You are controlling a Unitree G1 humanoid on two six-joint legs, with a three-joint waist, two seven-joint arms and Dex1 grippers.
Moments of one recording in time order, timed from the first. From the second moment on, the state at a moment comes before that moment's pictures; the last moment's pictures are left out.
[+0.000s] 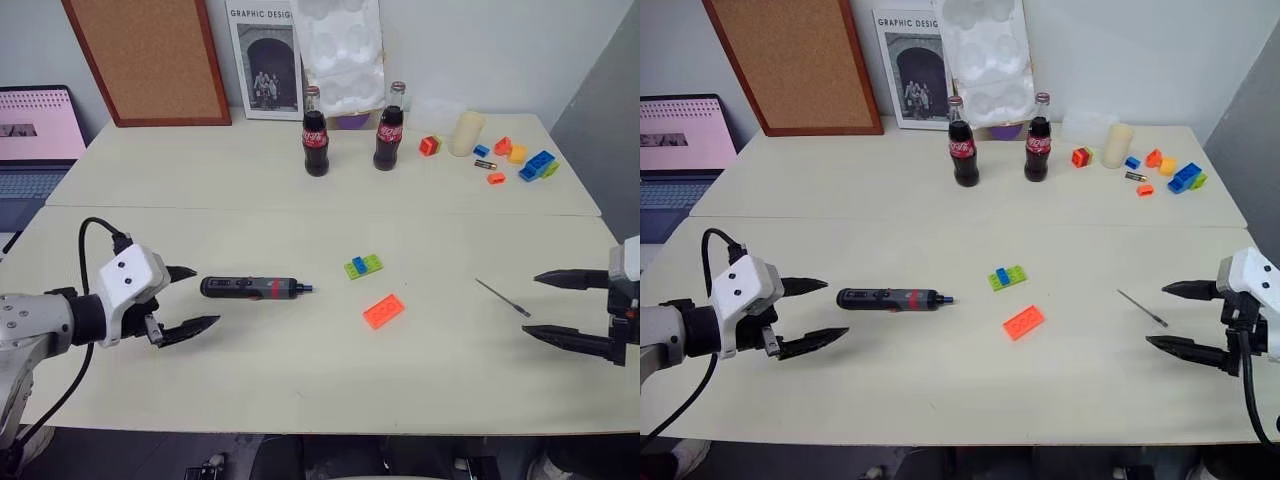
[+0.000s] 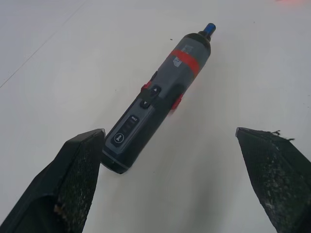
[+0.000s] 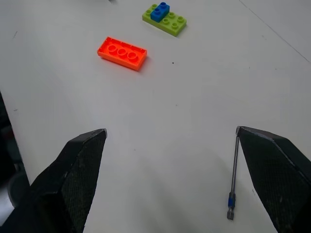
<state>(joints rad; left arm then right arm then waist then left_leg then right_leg) 0.11 1.01 0.41 -0.39 -0.42 0.52 -1.06 0.18 -1.12 -0.58 -0.40 0.59 0.62 1.24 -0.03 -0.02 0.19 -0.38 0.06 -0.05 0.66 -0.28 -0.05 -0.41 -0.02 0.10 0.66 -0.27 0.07</state>
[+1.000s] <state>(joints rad) -0.05 1.08 0.29 -0.51 -0.48 0.49 -1.17 -0.13 -1.06 -0.22 -0.47 0.60 0.59 1.19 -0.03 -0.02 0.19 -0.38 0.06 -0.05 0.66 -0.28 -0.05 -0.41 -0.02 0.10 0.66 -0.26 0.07</state>
